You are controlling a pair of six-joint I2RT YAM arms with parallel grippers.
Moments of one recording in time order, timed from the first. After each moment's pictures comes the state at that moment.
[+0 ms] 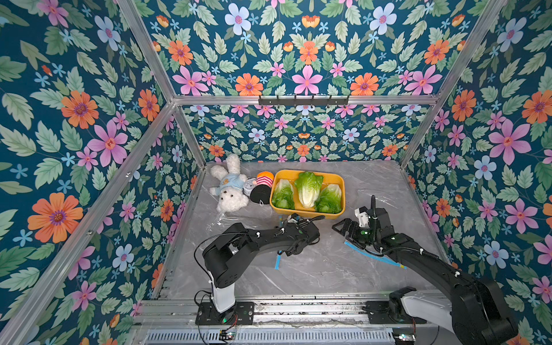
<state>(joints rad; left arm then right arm) -1.00 1.82 1.07 -0.81 -0.76 -0.55 0.32 1.16 0.54 -0.14 -0.48 0.85</state>
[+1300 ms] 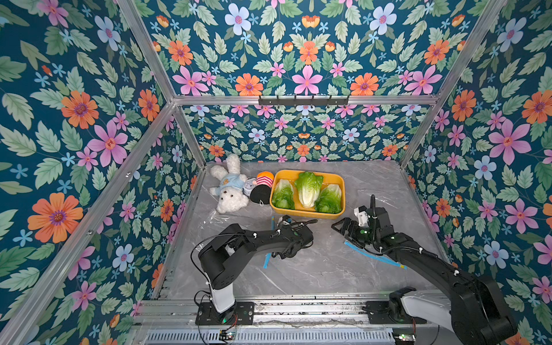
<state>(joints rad) -0.98 1.78 1.00 -0.86 -0.82 -0.64 0.32 1.16 0.54 -0.12 -0.49 0.86</state>
